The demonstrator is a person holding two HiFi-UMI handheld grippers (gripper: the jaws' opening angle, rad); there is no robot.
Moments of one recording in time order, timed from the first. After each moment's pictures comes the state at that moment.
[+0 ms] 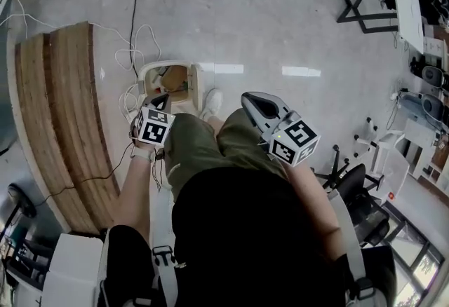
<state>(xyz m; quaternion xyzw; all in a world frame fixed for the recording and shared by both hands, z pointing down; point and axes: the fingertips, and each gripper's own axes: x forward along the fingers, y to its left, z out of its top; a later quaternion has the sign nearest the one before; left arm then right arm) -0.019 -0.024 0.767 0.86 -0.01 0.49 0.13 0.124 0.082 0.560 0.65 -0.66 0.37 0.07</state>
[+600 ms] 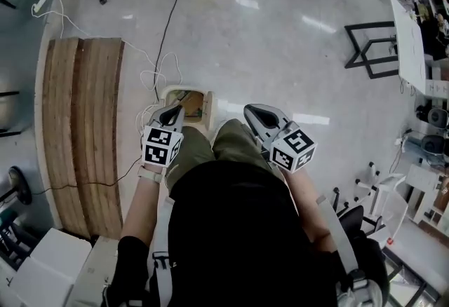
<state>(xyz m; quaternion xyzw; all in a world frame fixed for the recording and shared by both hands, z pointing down) -0.011 -0.048 0.595 0.92 -0.11 0.35 0.17 0.114 0.054 0.486 0.61 -0.73 0.31 0.07</state>
